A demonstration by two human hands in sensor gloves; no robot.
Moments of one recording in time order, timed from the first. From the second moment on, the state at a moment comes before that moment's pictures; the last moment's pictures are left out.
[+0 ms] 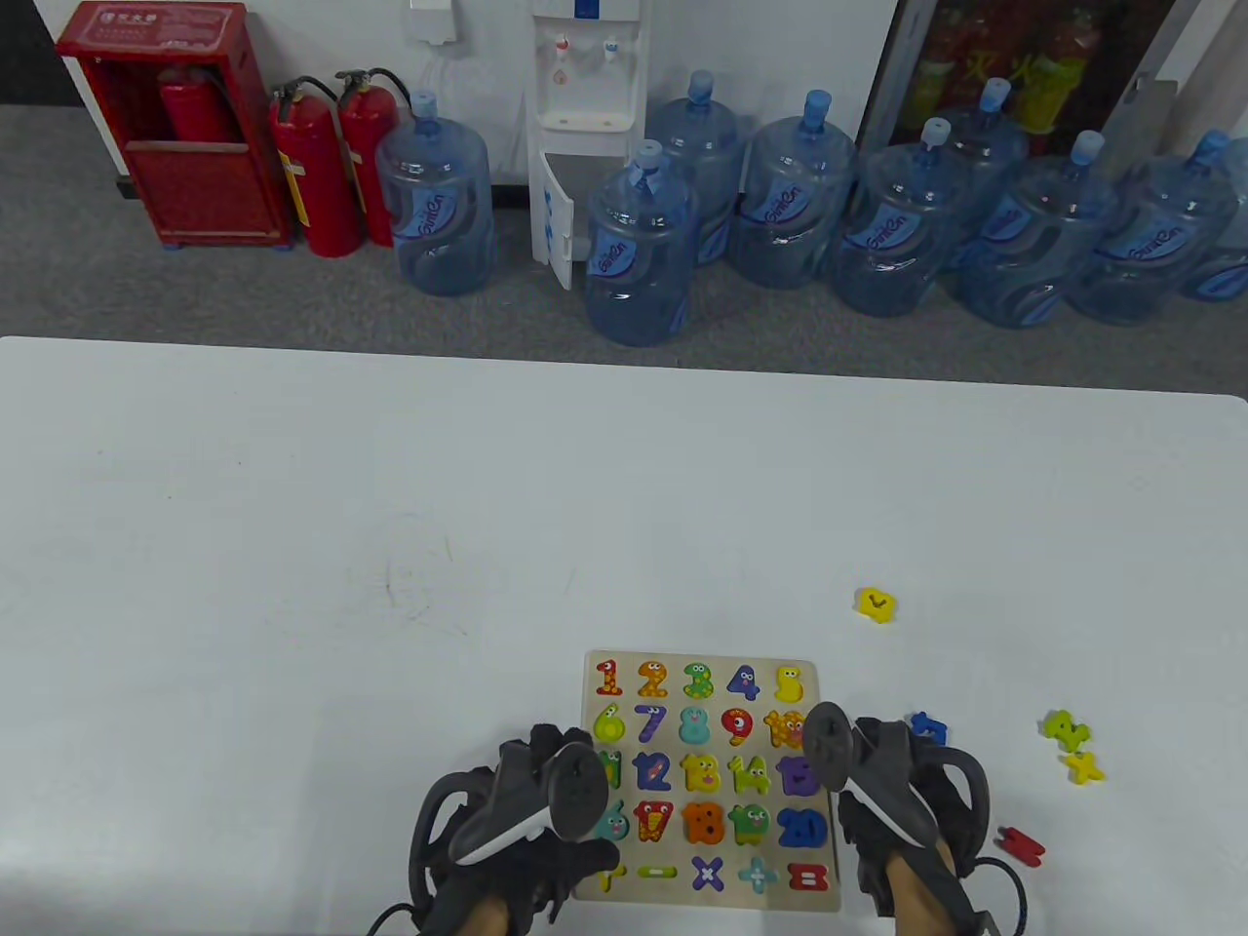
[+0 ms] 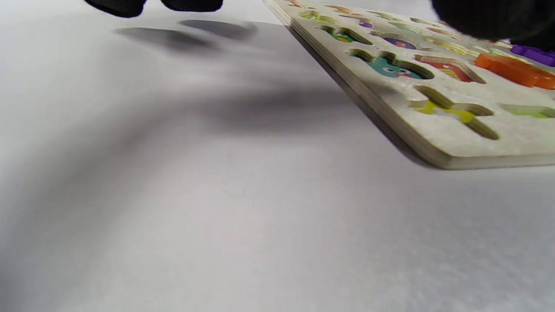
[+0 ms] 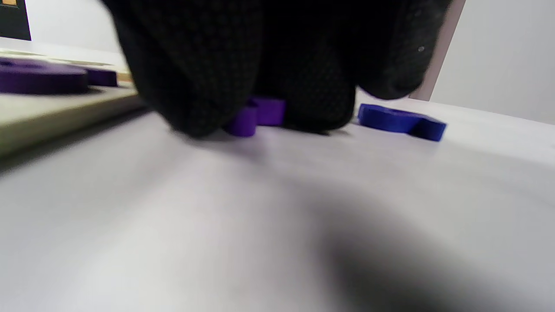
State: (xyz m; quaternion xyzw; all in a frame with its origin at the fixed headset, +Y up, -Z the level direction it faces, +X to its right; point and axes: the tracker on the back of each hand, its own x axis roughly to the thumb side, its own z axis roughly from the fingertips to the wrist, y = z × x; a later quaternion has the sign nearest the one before) left_hand -0.087 -0.738 -0.205 -0.24 -0.11 0.05 0.96; right_hand 0.208 -0.749 -0.257 0.03 -0.03 -1.00 0.06
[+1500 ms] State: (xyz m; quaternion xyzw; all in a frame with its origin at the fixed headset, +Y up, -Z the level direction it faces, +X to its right) left_hand -0.086 -0.739 -0.204 -0.23 -0.12 0.05 0.96; right_hand 0.101 -0.722 -0.193 -0.29 -0.08 -0.95 0.01
